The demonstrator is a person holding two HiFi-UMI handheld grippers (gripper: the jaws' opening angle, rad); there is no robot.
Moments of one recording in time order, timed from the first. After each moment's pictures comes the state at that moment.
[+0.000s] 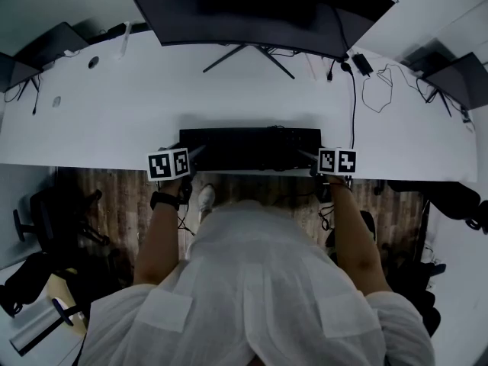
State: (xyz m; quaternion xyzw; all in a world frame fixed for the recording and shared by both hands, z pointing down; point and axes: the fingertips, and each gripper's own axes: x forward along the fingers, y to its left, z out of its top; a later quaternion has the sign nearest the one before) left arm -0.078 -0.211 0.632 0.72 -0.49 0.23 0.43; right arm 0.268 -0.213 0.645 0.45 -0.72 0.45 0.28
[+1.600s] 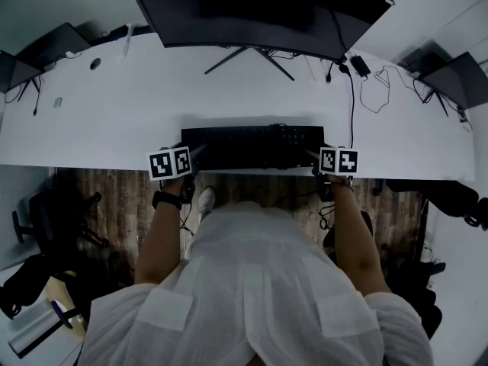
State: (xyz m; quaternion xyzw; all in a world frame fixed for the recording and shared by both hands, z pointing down) left arm -0.080 -0.209 0.621 0.72 -0.50 0.21 0.44; right arm 0.274 -0.214 0.623 0.48 -0.71 0.41 0.30
